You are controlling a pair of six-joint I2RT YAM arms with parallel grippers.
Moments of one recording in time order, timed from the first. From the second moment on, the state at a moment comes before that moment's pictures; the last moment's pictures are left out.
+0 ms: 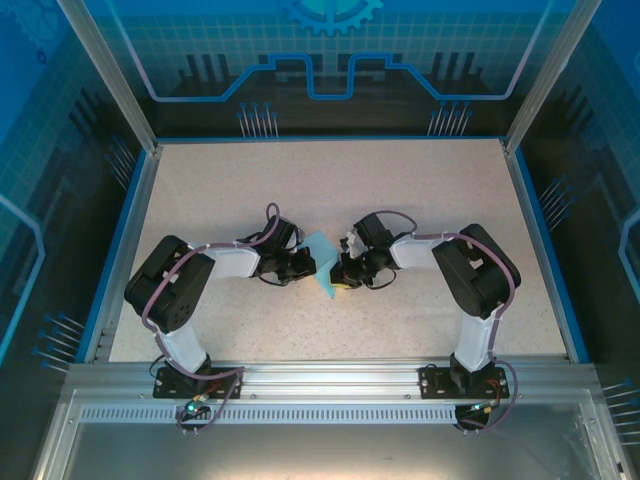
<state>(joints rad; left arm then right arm) -0.48 1.75 0.81 -0.06 0.42 -0.79 0.56 1.87 0.93 -0.20 -0.69 0.67</state>
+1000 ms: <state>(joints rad) -0.48 1.75 0.81 -0.06 0.41 -0.79 0.62 1.86 0.94 -0.28 -0.70 0.53</state>
